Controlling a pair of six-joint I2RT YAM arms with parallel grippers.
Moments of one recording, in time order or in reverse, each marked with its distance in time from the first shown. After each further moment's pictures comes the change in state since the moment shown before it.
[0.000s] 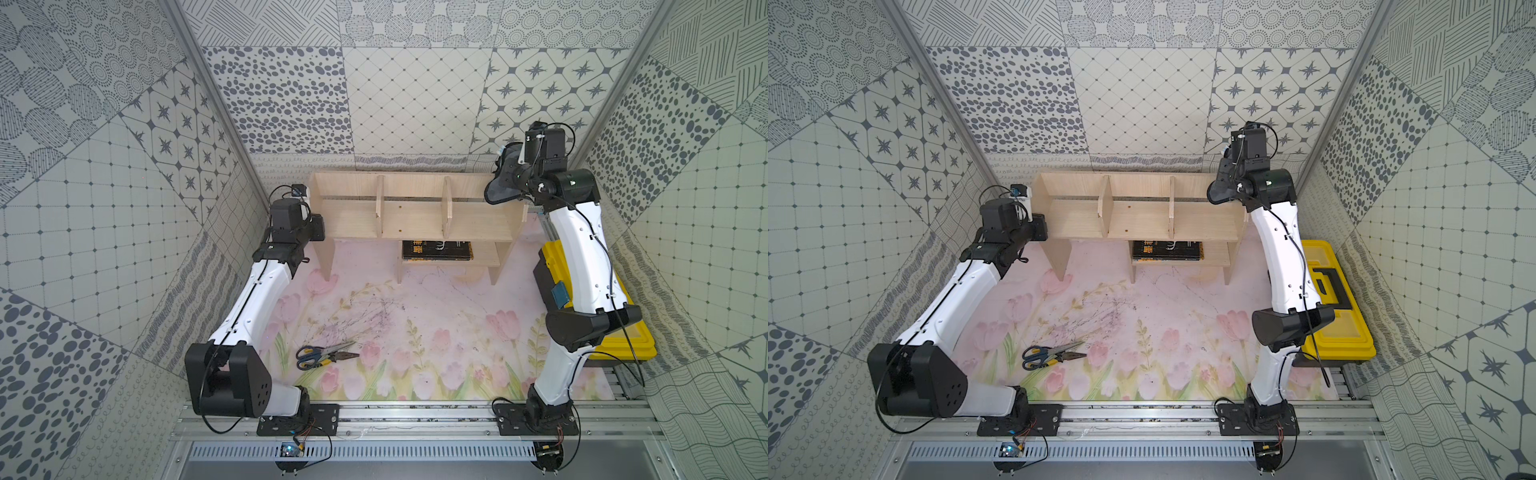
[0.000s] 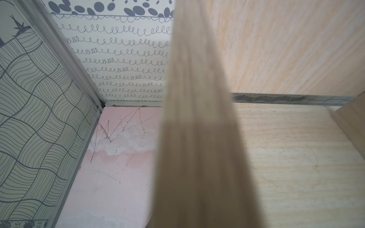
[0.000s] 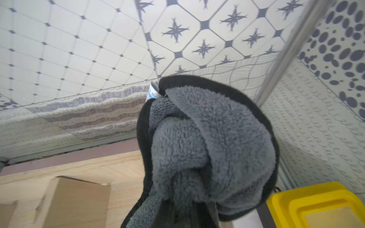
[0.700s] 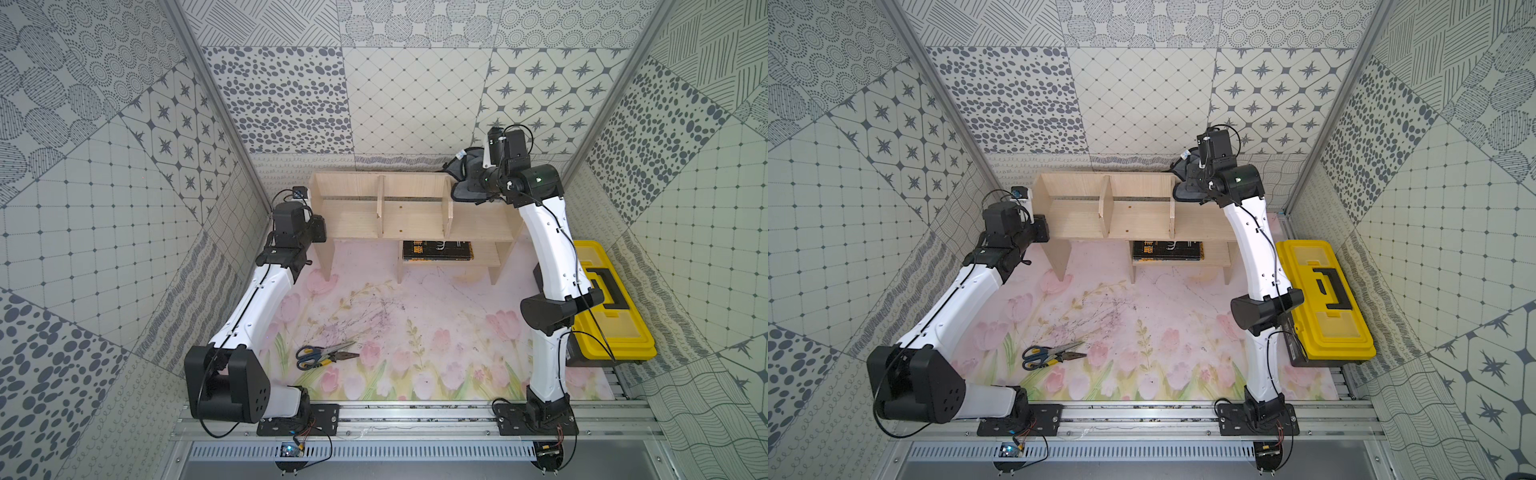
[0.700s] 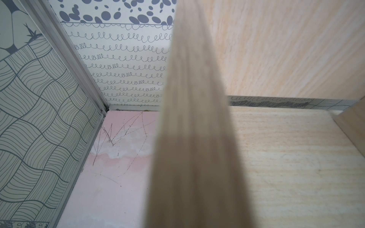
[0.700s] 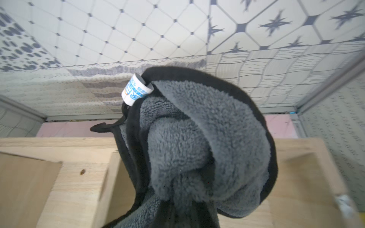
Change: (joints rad) left arm -0.024 -0.014 -0.040 0.056 -0.041 -0.002; right arm 0.029 0.097 0.095 -0.111 -0.021 0.001
